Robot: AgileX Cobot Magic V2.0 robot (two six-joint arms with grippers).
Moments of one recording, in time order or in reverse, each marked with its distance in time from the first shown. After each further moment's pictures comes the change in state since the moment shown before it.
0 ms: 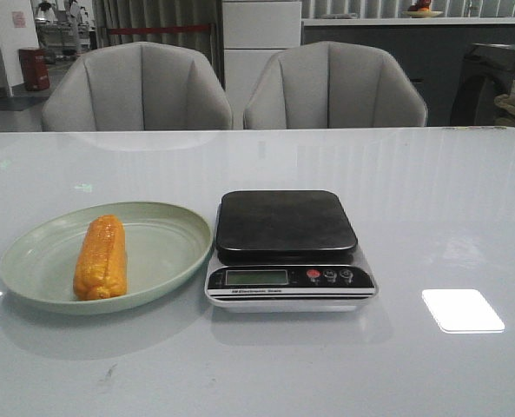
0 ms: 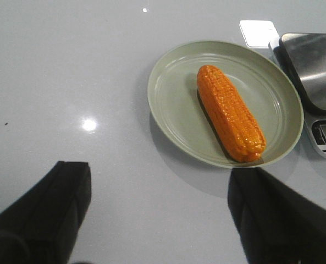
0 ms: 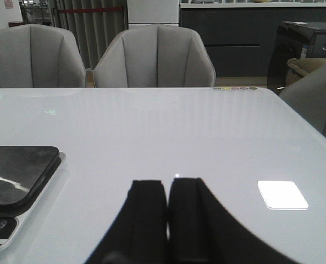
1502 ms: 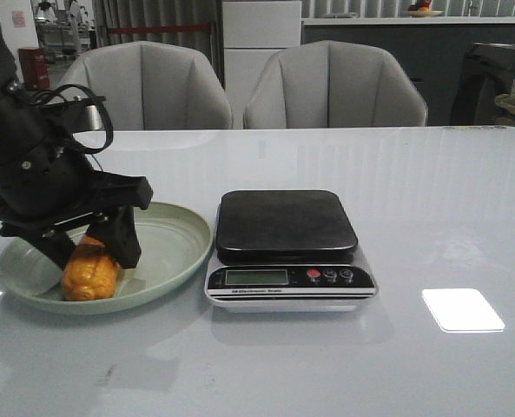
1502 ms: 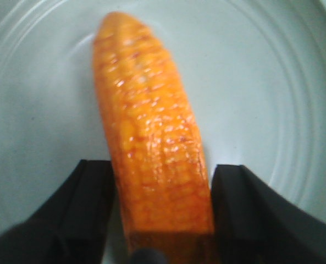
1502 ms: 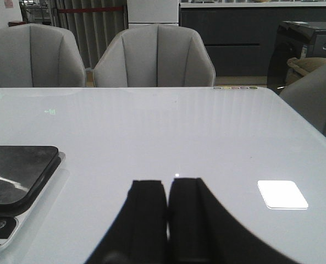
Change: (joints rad) left arm -0.211 1.114 -0.565 -0.141 -0.053 0.000; right arm 0.000 0.000 0.000 0.000 0.000 0.000
